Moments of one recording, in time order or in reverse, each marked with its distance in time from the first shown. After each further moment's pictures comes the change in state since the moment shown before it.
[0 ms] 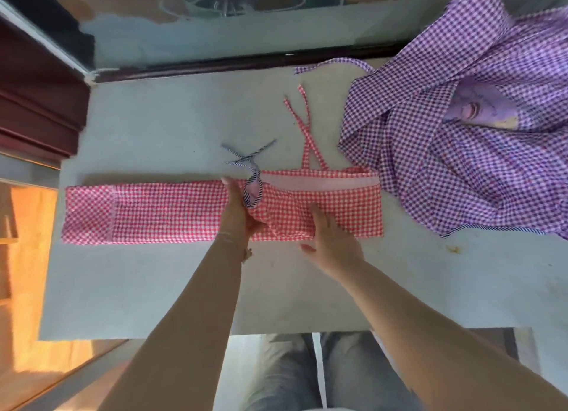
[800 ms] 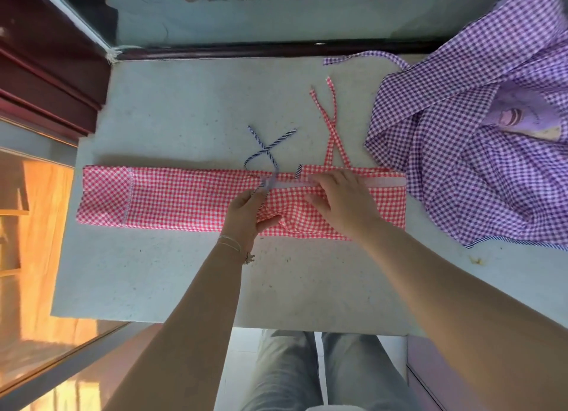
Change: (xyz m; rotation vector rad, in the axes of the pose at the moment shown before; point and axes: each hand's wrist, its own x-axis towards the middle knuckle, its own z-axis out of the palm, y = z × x) left_hand 0.005 -0.003 -0.037 0.072 0.051 0.108; right_hand 0.059 -0.019 -0.050 -0.115 0.107 -0.272
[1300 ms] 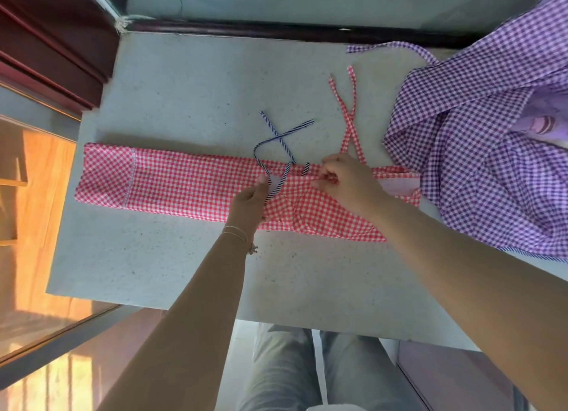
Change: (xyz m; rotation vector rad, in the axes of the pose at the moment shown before) left_hand 0.018 -0.009 -0.014 0.339 0.122 0.004; right_hand 0.040 0.005 0.004 0.280 -0.044 -0.001
